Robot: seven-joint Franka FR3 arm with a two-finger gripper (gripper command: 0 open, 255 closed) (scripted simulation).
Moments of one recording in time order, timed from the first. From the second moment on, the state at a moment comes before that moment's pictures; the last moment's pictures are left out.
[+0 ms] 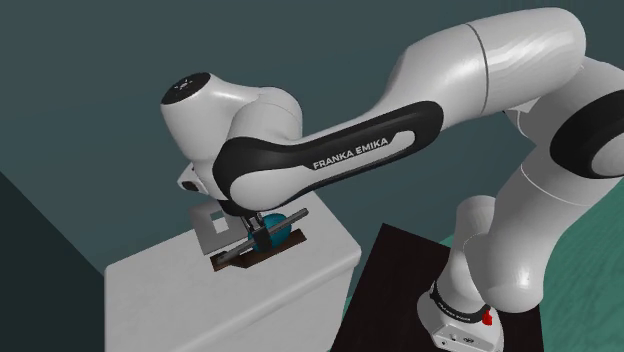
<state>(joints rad) 0.30 -0.11 0.16 -1.99 -0.07 1.74 -0.52</state>
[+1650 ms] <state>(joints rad) 0.30 -0.11 0.16 -1.82 -0.07 1.58 -0.54</state>
